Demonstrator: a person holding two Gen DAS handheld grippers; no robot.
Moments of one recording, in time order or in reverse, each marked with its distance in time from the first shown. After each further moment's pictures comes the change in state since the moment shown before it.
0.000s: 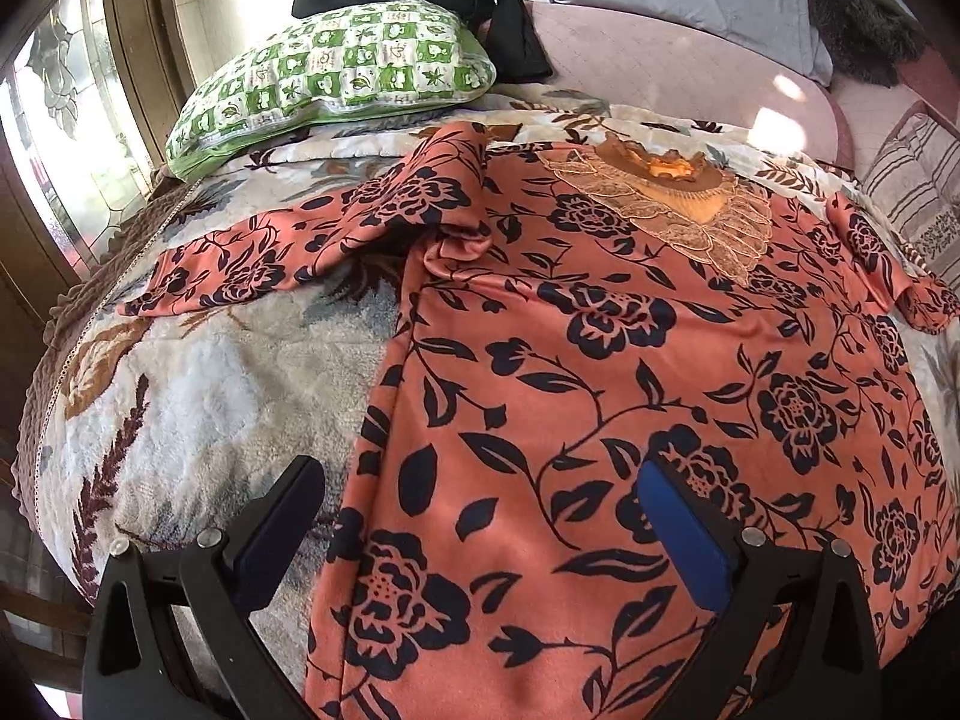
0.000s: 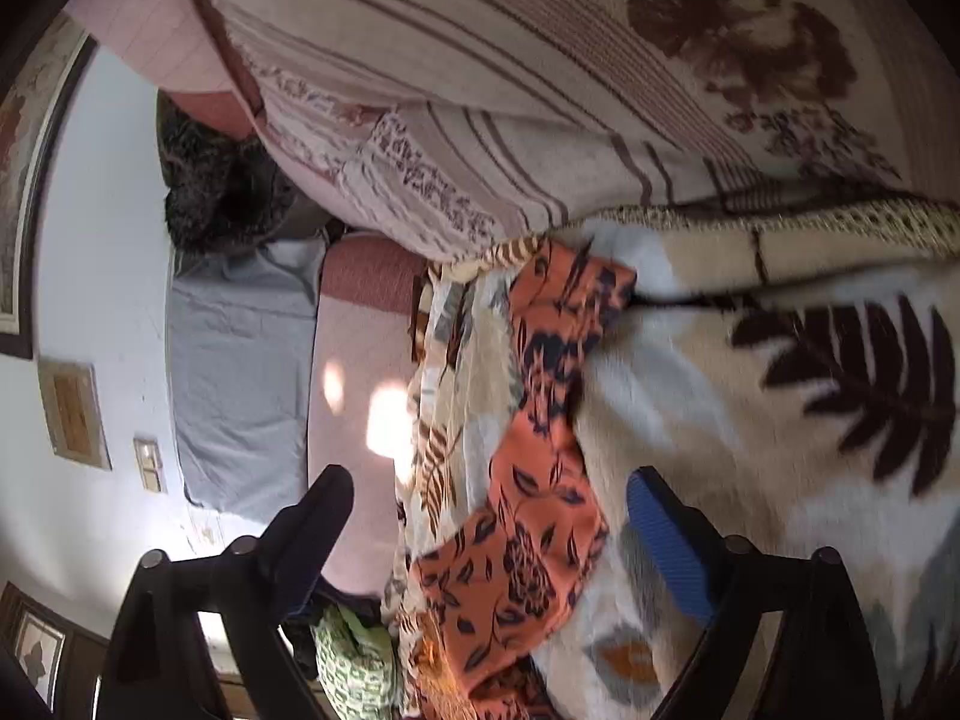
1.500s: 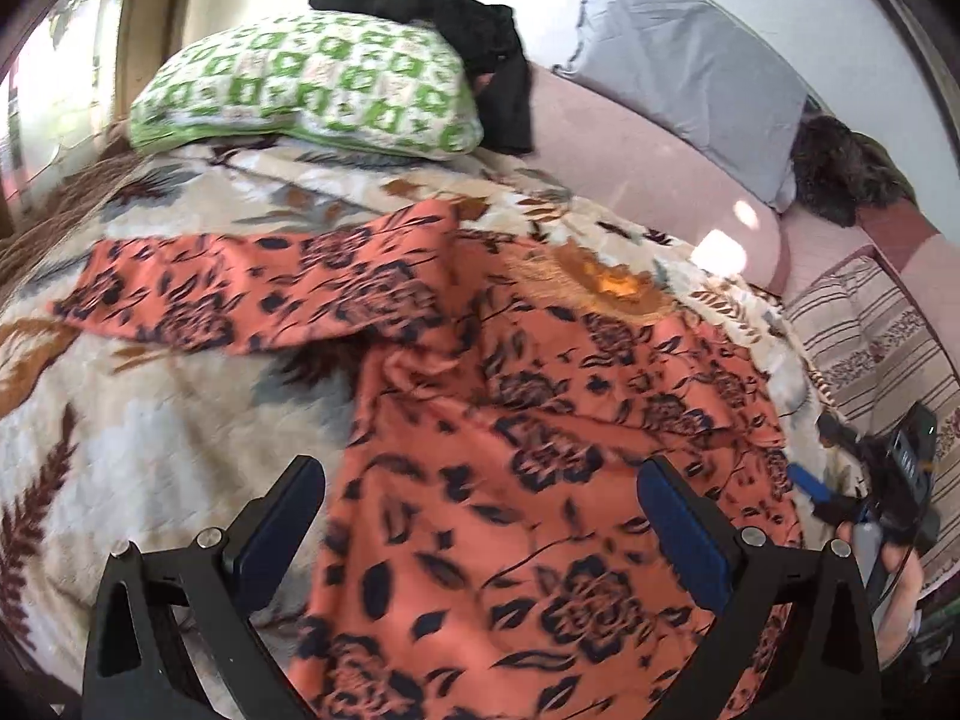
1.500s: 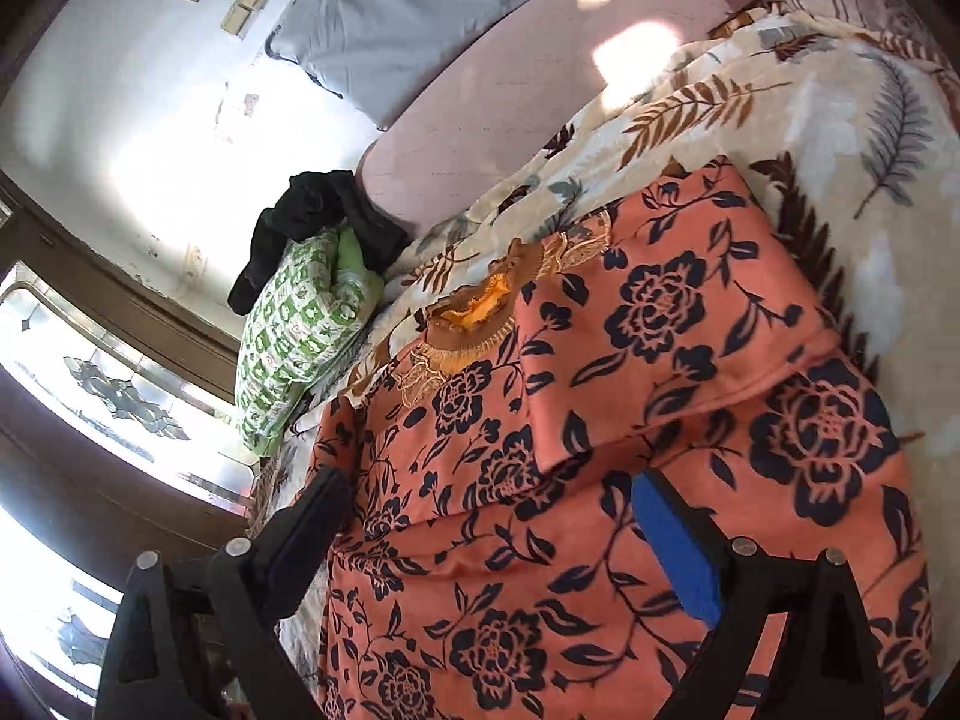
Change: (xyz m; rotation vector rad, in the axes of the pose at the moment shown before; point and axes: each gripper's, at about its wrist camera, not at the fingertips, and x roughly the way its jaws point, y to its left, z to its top) left arm -0.006 0.036 0.063 -0.175 -0.079 -0.350; right arm 0.069 0.085 -0.326 -0.718 0.527 0.038
